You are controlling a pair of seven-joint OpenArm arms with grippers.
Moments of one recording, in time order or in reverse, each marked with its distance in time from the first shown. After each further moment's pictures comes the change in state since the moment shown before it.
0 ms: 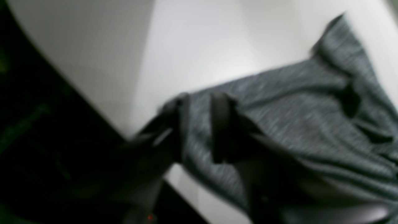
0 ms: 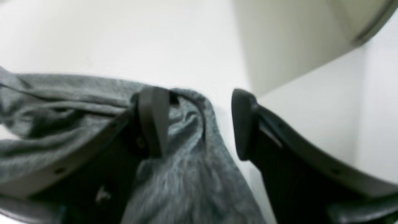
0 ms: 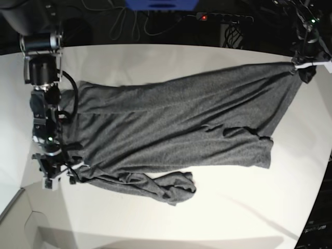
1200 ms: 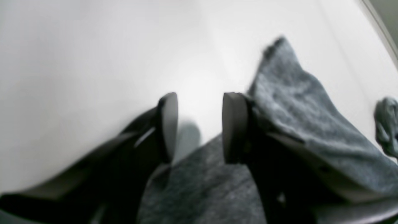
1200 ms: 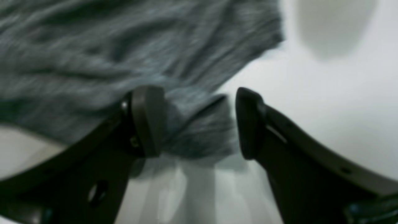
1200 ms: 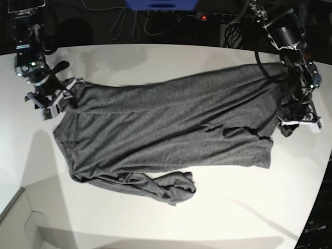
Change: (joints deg) left arm -25.1 -12.2 15.1 -28.6 3.2 0.0 -0.1; right arm -35.4 7.2 7.7 27.9 0.3 15.1 -10.5
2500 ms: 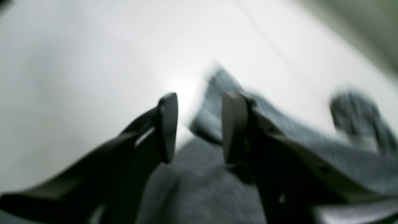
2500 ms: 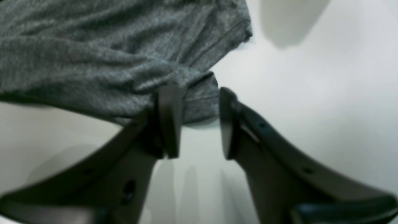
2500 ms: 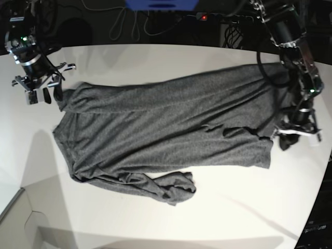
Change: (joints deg) left arm 2.5 -0.2 9.3 10.8 -0.1 0.0 0.5; right arm -11.5 -4.8 10.6 14.9 -0.4 0.1 0.9
